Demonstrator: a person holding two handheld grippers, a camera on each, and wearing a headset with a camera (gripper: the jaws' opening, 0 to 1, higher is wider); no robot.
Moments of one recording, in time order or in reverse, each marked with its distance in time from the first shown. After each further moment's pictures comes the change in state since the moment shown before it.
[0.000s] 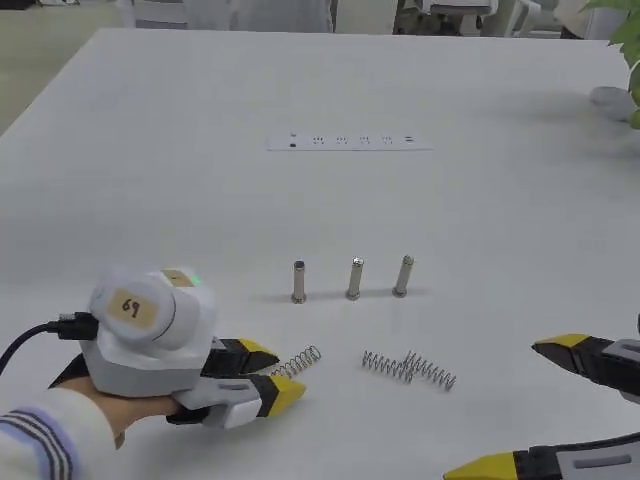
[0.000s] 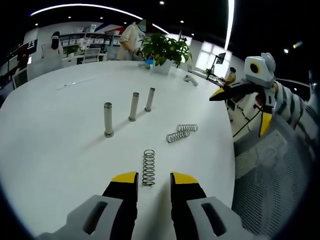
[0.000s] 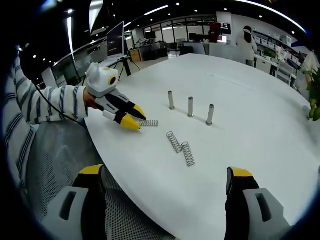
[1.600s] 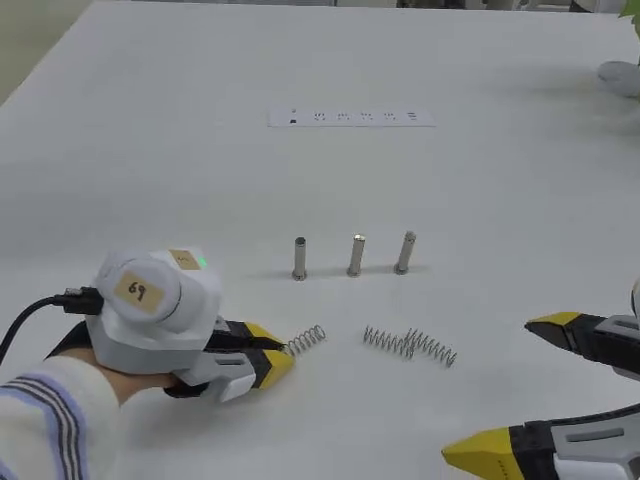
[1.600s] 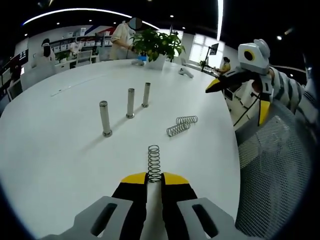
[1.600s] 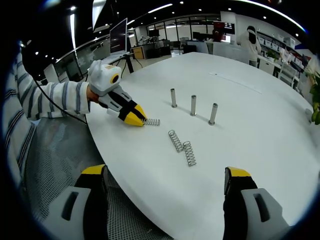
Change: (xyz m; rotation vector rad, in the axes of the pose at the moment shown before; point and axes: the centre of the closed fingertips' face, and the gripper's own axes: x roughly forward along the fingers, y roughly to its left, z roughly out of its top) left arm 0.003 0.004 -0.005 0.096 0.030 -0.009; right arm 0.005 0.001 -0.001 -0.028 0.016 0.014
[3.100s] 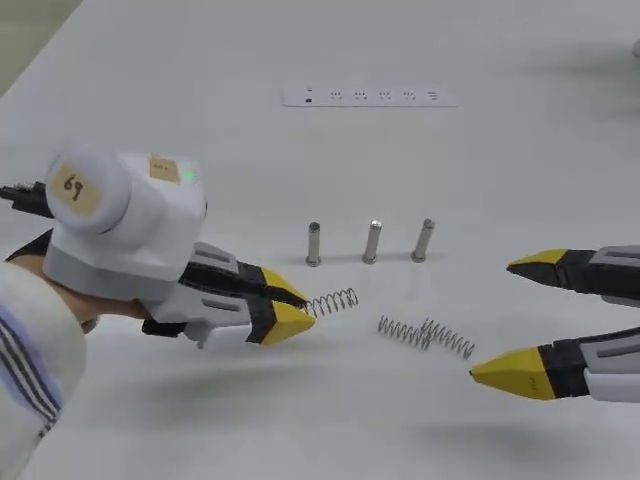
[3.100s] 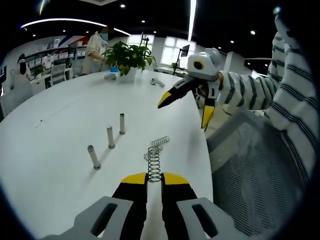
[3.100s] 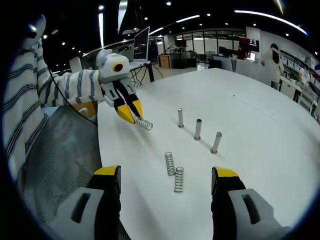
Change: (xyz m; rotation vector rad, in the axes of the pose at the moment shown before) left arm -0.037 -0.029 0.055 0.140 -0.037 -0.219; right arm 0.011 -0.021 0.039 -0.168 -0.096 0.185
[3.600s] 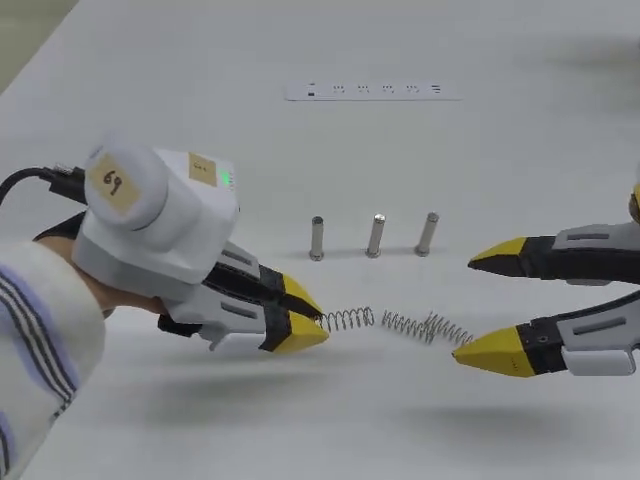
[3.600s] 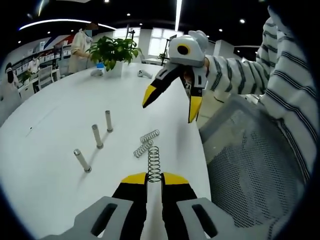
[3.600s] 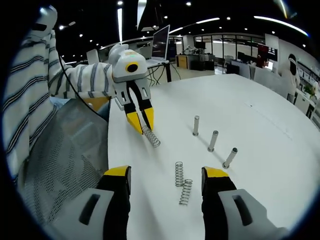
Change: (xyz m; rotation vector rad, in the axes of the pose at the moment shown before) left arm 0.010 -0.014 -0.005 0.083 0.069 -0.067; right arm 0.015 0.017 0.013 -0.112 0.010 0.126
